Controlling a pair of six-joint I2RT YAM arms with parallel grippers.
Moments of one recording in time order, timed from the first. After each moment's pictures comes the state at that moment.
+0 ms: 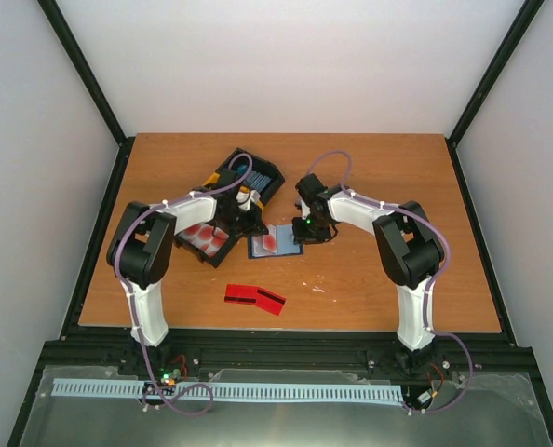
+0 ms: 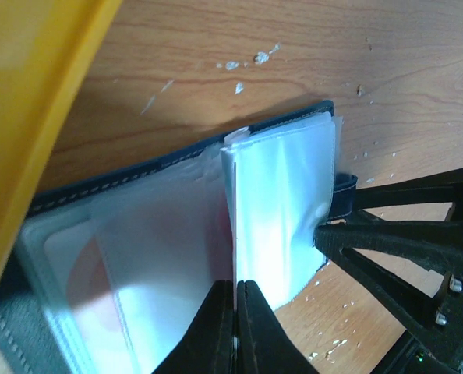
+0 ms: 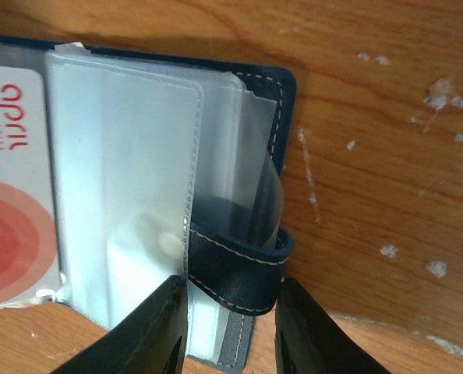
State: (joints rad) left arm -0.39 1.95 1.25 -0.46 0.61 -0.51; right arm 0.56 2.03 1.39 -0.70 -0.25 0.38
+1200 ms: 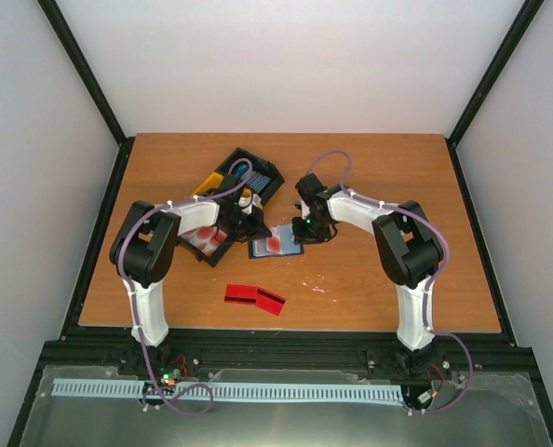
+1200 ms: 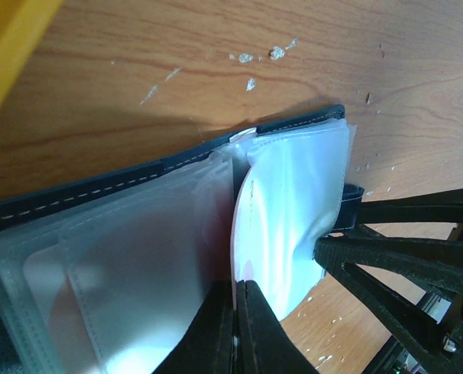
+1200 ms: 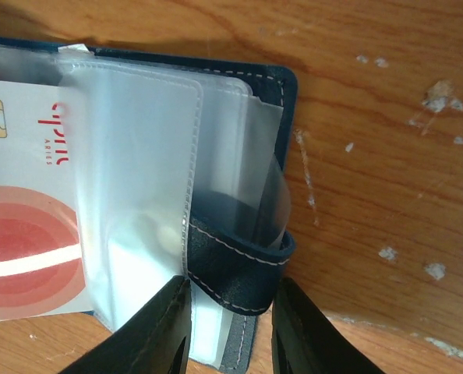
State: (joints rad) left arm -0.41 1.95 1.19 -0.37 0.61 -0.64; right arm 0.56 2.04 1.40 -0.71 -0.26 0.38
